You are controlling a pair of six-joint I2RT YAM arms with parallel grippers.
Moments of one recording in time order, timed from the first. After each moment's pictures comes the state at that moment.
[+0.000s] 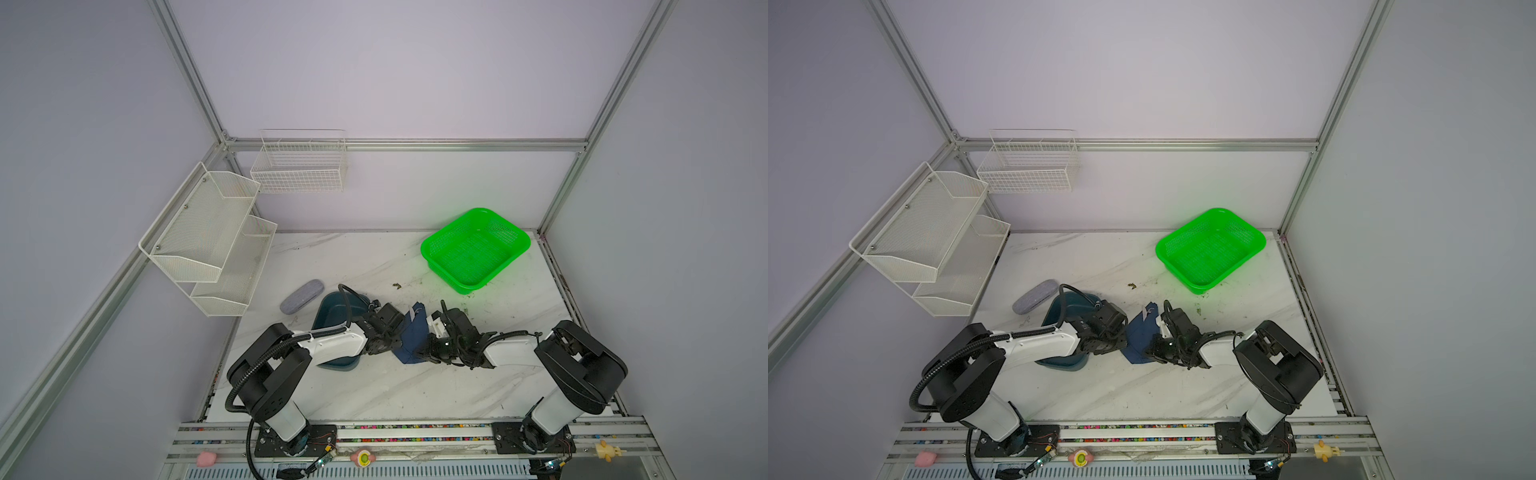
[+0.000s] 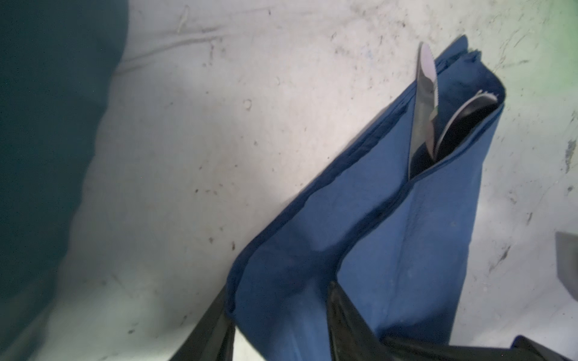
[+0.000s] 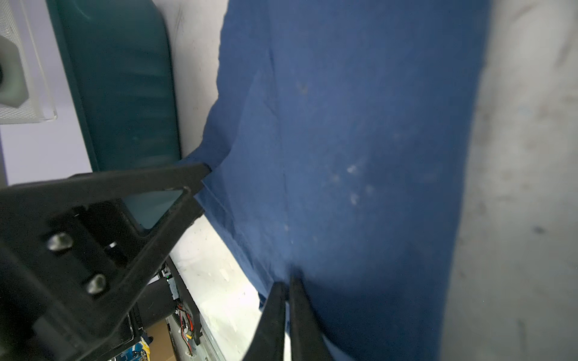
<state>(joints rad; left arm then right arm) -0.78 1.63 0.86 -0.32 -0.12 -1.01 0.72 1.62 0.56 0.24 -0.49 0.97</state>
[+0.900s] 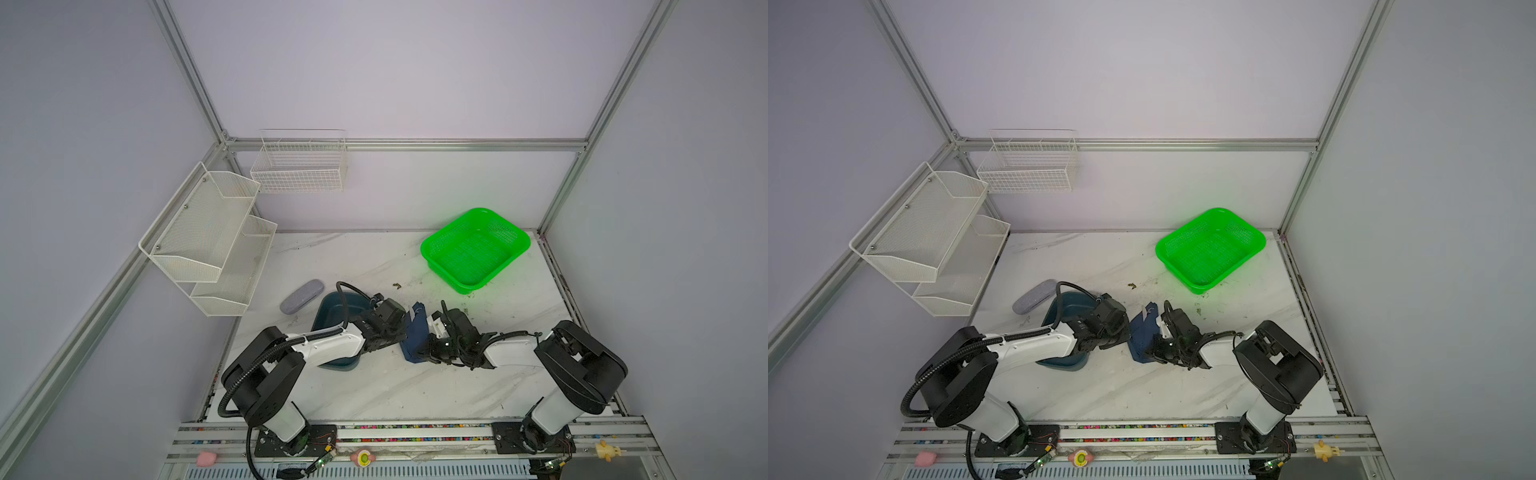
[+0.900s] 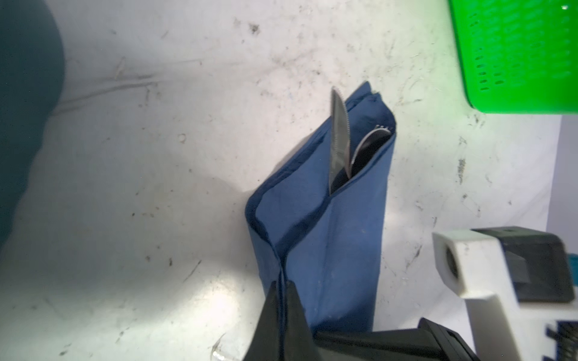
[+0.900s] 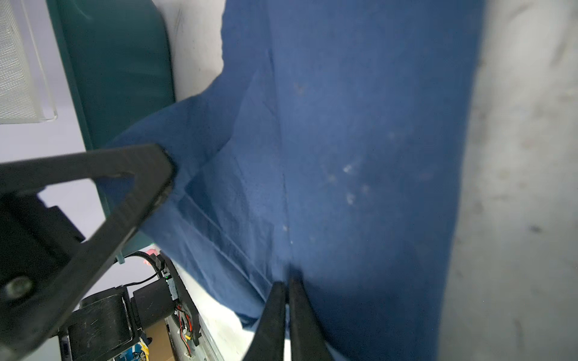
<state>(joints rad) -0.78 1.57 0.86 -0.21 -0.09 -1.01 0.72 1.62 0.56 0.25 -0.48 0.97</state>
